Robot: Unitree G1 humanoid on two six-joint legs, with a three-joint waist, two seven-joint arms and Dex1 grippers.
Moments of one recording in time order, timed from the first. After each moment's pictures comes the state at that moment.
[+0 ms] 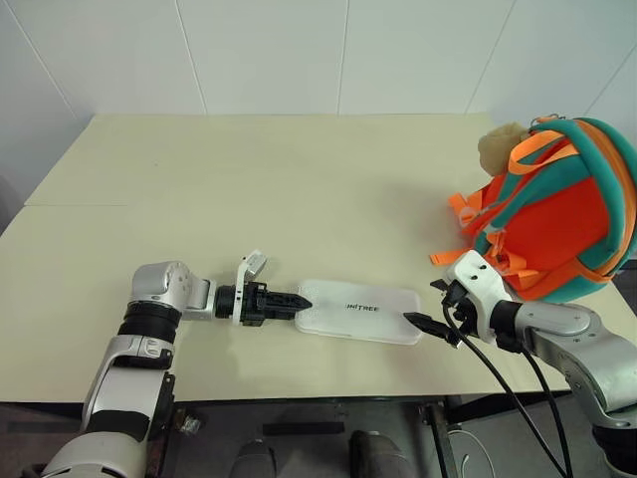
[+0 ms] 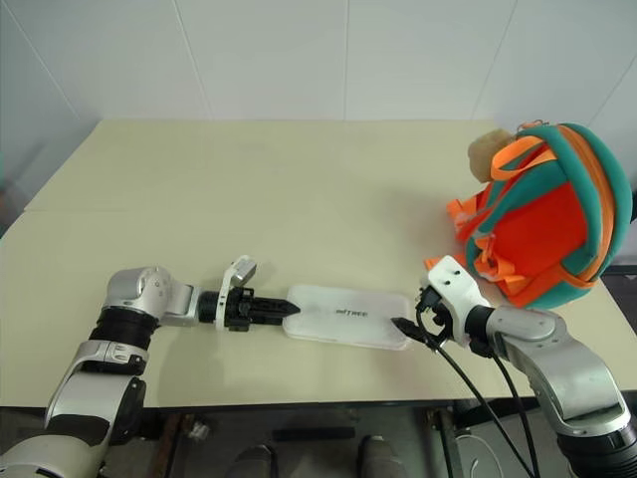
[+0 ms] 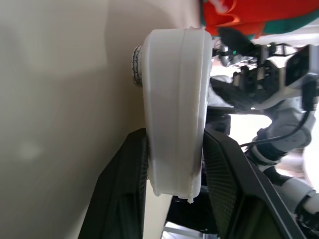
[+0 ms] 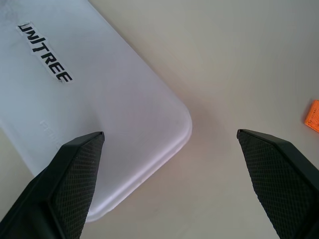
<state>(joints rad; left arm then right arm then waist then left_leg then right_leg) -0.82 0.47 -0.02 0.57 -0.64 1.49 -0.95 -0.23 -0.78 -0.04 -0.51 0.39 0.94 0.65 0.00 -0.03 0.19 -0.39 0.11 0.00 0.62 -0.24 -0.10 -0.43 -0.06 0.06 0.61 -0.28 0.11</state>
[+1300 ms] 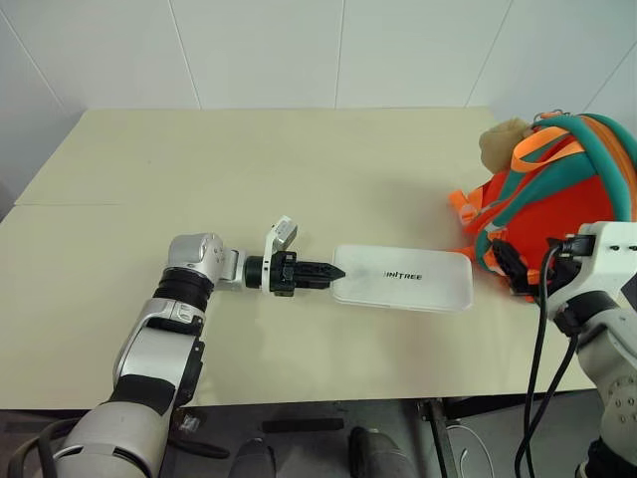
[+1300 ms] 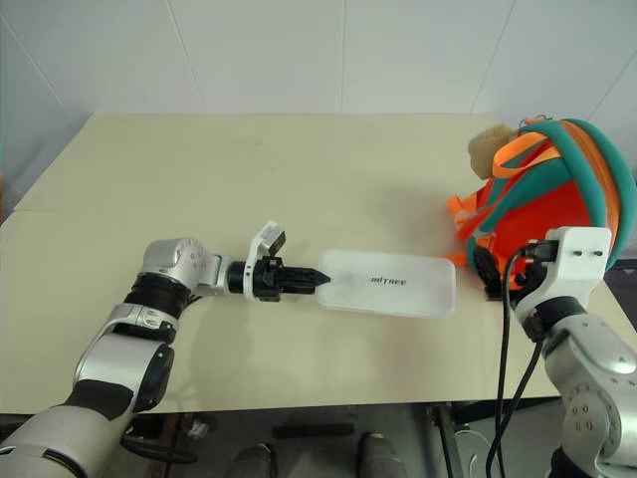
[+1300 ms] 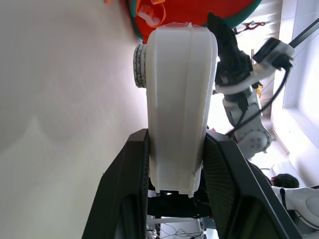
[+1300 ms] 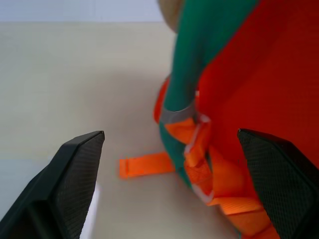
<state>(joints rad) -1.04 0.37 -0.08 0.76 -0.62 1.36 -1.13 -0.23 -0.43 -0.59 -0.63 0.50 0.99 0.18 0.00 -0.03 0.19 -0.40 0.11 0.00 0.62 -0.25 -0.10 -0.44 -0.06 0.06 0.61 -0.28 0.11</state>
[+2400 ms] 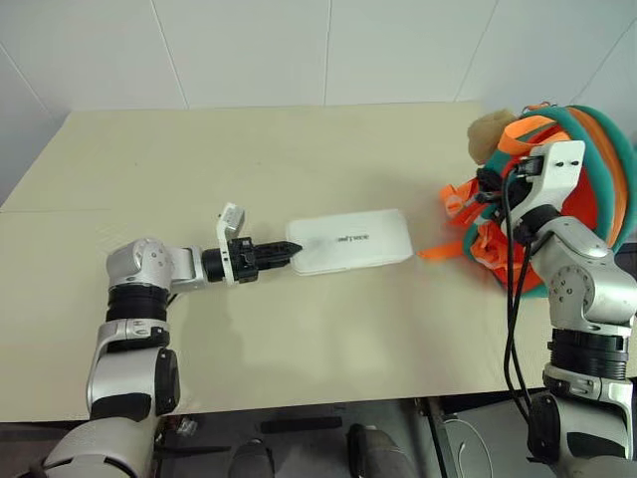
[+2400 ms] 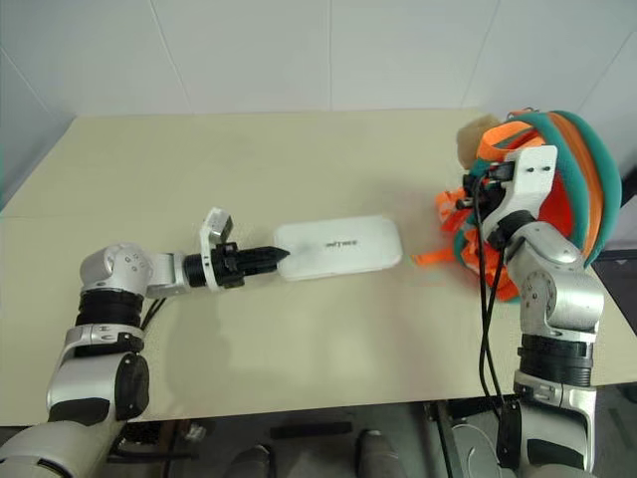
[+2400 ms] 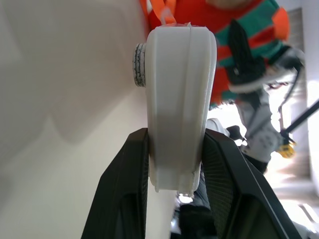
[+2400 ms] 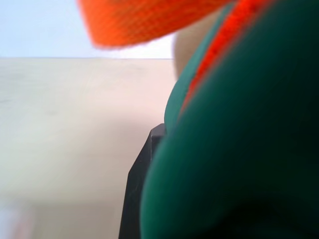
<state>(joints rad) -0.95 0.48 0.26 0.67 -0.64 1.34 -0.86 -0.66 -0.51 -0.30 -0.07 0.42 0.66 0.33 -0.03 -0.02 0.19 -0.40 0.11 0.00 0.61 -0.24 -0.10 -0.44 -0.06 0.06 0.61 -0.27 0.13</state>
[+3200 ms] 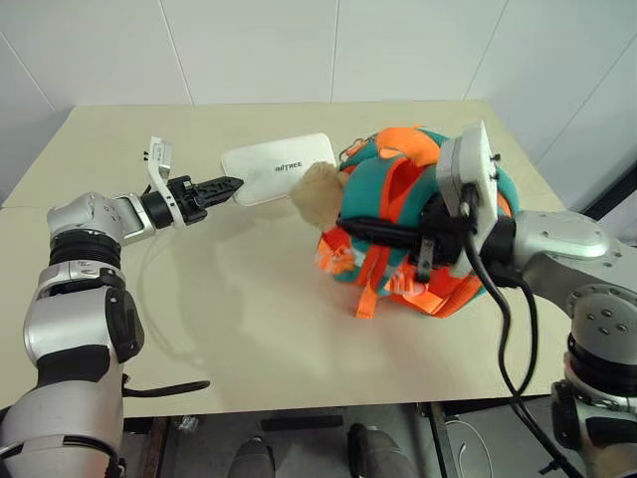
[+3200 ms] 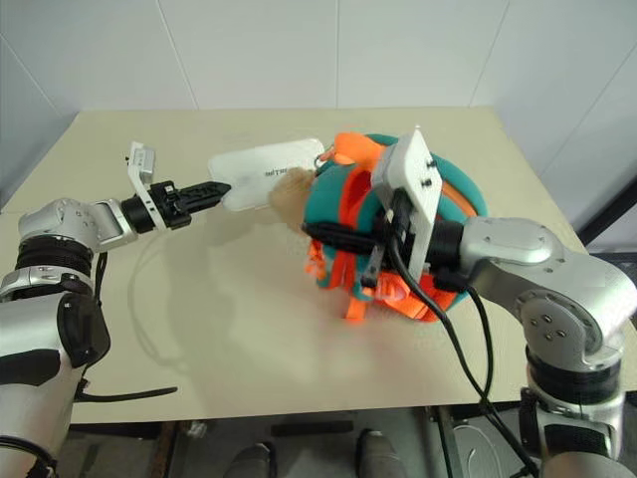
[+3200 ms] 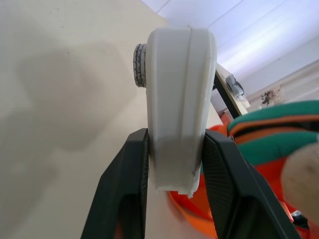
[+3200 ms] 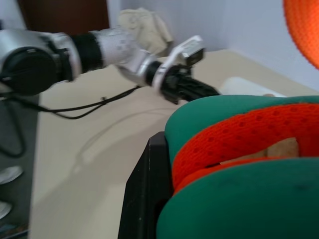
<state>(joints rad) -1.24 0.66 0.25 1.12 -0.42 0.86 -0.99 -0.71 -0.70 -0.10 -0.65 0.96 1.02 0.68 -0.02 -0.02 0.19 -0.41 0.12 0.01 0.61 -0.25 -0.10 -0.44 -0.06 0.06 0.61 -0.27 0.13</state>
